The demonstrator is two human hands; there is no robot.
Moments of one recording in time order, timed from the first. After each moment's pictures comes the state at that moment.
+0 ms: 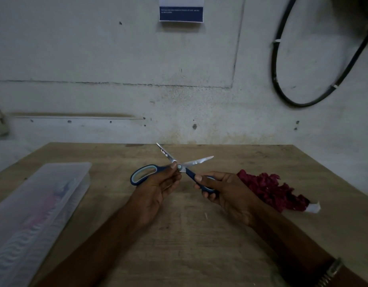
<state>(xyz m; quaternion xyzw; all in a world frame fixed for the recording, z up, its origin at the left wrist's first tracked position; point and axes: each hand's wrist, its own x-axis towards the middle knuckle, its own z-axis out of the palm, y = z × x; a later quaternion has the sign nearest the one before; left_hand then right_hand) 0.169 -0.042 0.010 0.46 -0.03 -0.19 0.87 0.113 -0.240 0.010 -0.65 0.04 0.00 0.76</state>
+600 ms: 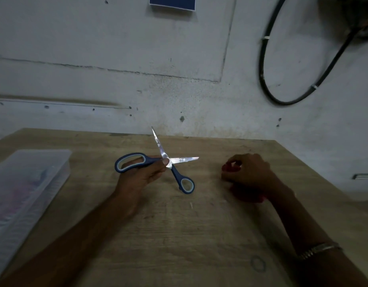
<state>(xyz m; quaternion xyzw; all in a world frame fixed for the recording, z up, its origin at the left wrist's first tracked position) 0.174 -0.040 -0.004 0.58 -0.07 -0.10 0.81 0.119 -0.348 0.025 -0.98 0.15 -0.08 0.14</state>
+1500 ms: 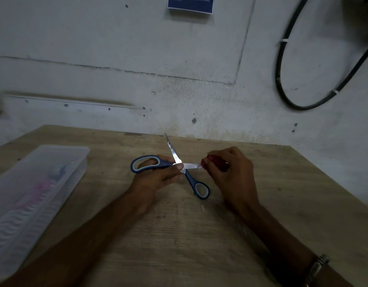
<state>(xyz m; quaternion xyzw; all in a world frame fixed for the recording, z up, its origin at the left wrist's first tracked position) 0.180 -0.040 -0.010 0.55 -0.08 -0.13 0.82 0.114 -0.244 0.013 -0.88 0.00 -0.35 0.31</state>
